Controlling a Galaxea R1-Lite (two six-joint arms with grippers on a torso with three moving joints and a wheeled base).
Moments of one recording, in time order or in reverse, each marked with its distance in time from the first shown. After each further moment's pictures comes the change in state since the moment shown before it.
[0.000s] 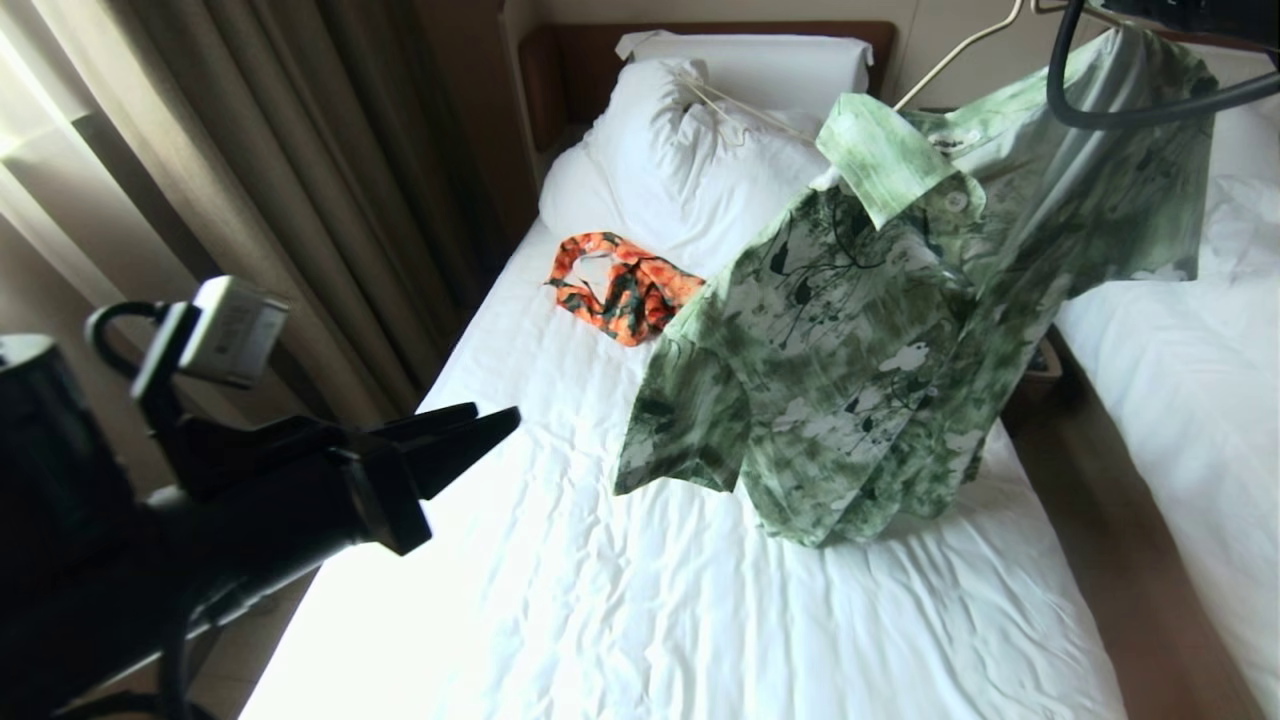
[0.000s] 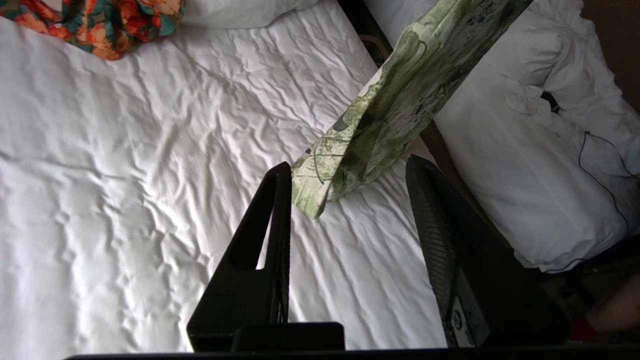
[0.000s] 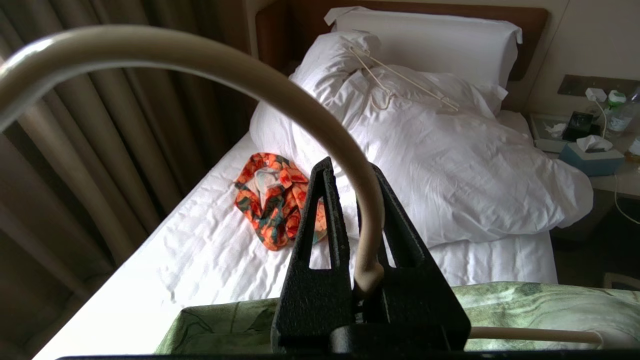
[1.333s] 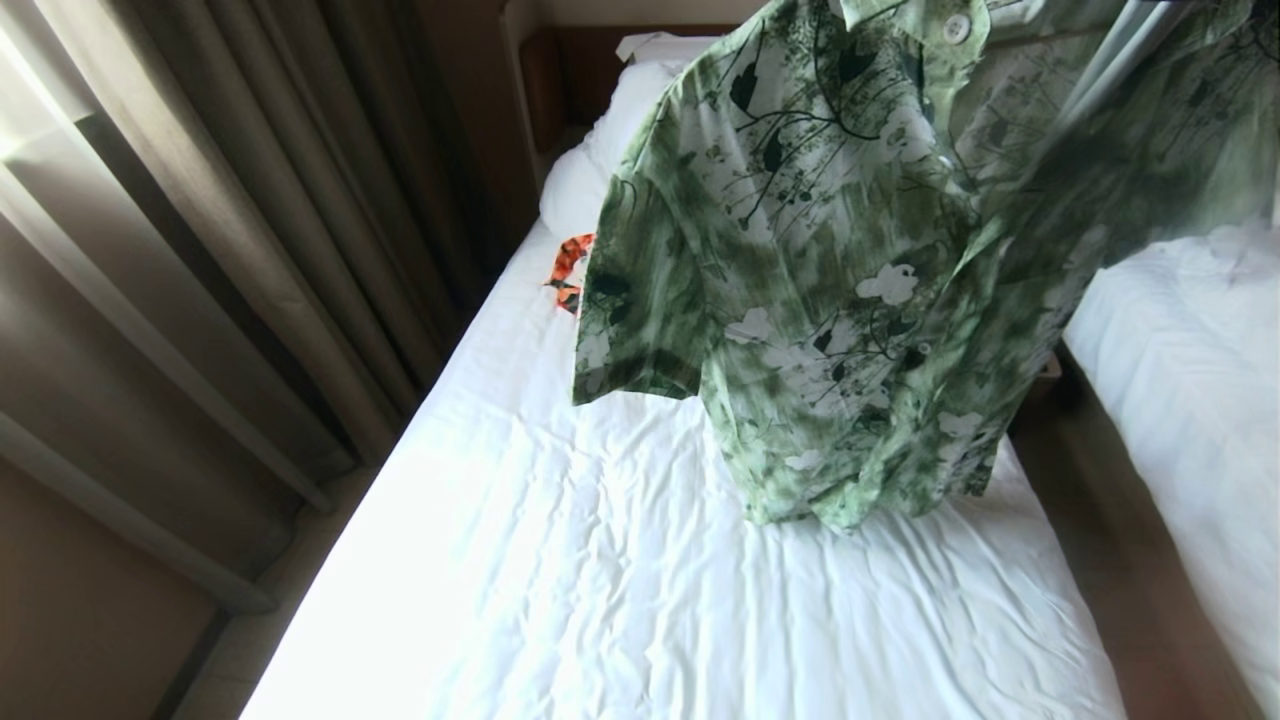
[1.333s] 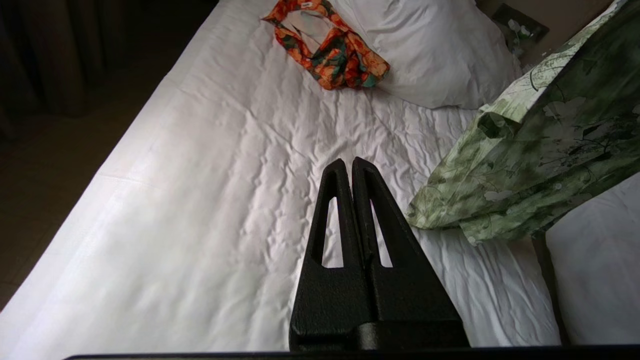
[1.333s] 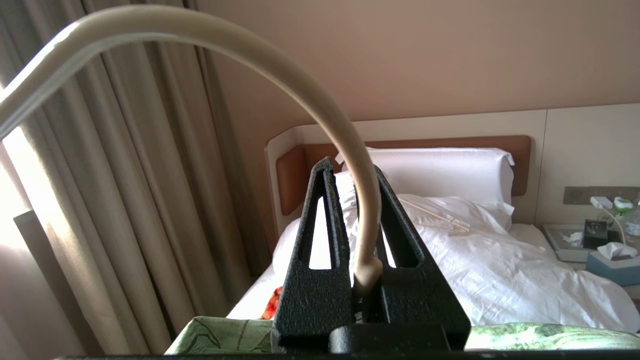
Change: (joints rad) left arm 0.376 -0.901 0.098 0.711 0.196 -0.164; right arm 0.051 -0.002 -0.002 -0.377 -0.029 0.002
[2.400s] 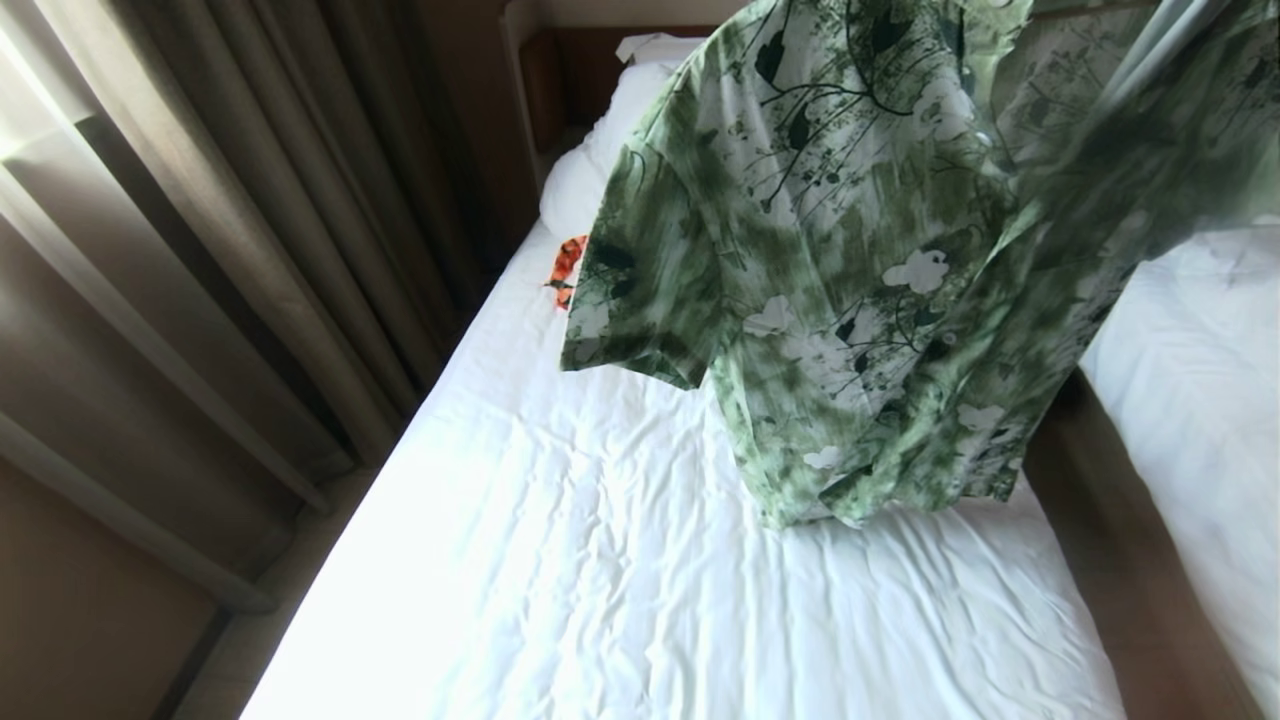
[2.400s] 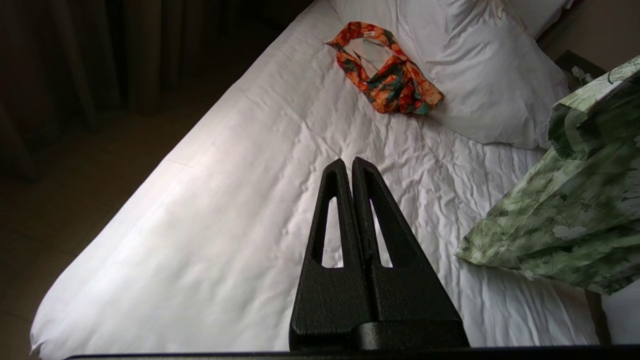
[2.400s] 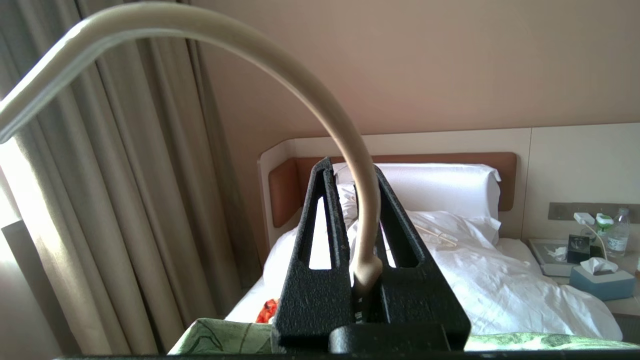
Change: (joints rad) left arm 0.192 -0.198 0.030 0.152 0.001 -0.026; right arm -0.005 -0.036 -0.001 0.005 -0.001 -0.030
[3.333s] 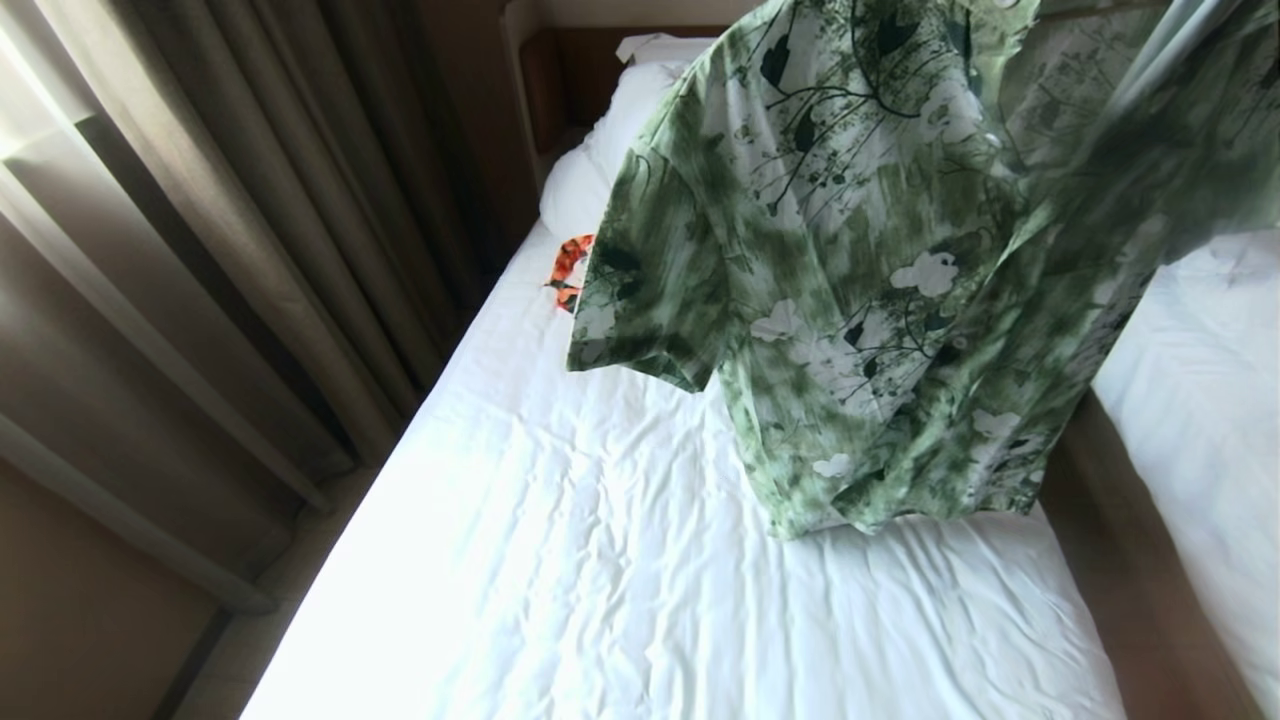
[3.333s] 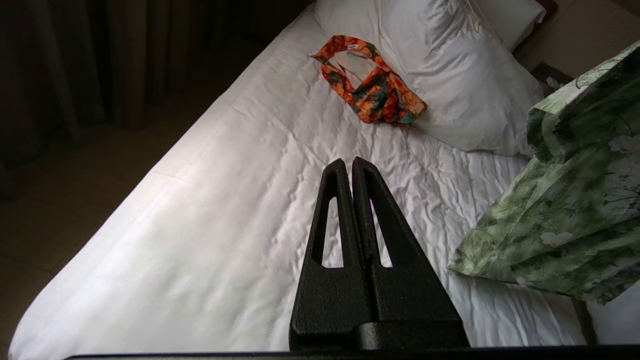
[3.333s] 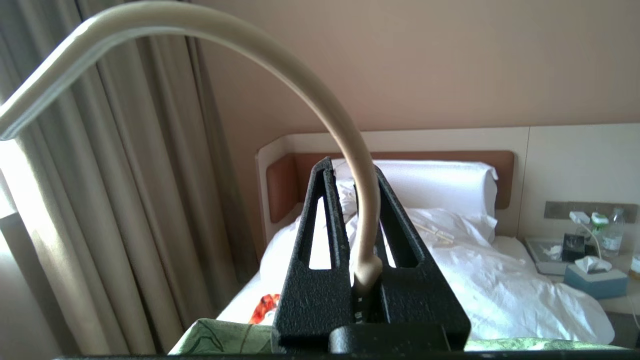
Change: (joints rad) left arm 0.005 -0.064 0.014 -0.006 -0.043 -0.001; right arm -0.001 -0.005 0.000 0.015 0.003 -0.012
